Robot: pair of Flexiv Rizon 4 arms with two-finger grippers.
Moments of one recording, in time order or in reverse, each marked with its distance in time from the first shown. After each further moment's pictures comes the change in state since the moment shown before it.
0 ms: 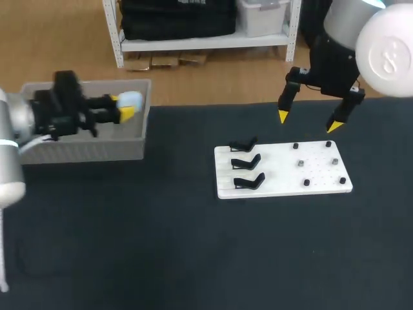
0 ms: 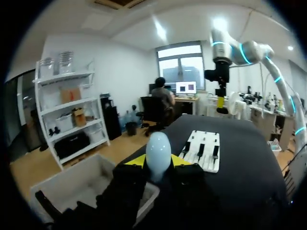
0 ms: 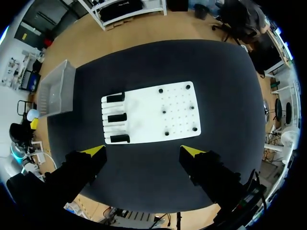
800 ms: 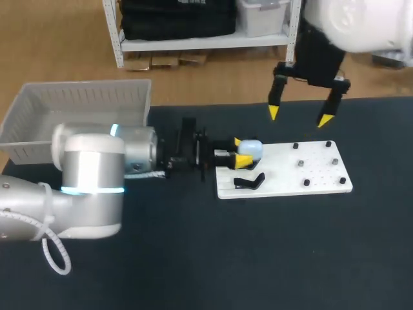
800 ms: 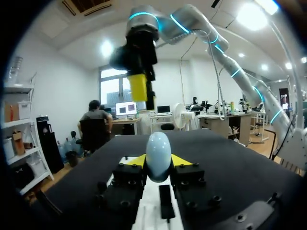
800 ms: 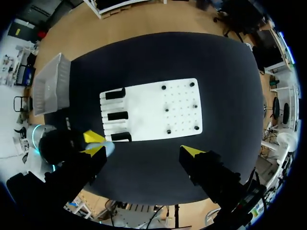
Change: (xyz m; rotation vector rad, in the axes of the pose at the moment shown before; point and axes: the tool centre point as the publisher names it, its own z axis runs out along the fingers) left arm -0.009 -0.206 0.183 0.552 -0.250 0.145; right arm -0.013 0.009 0.004 0.030 0.125 0.003
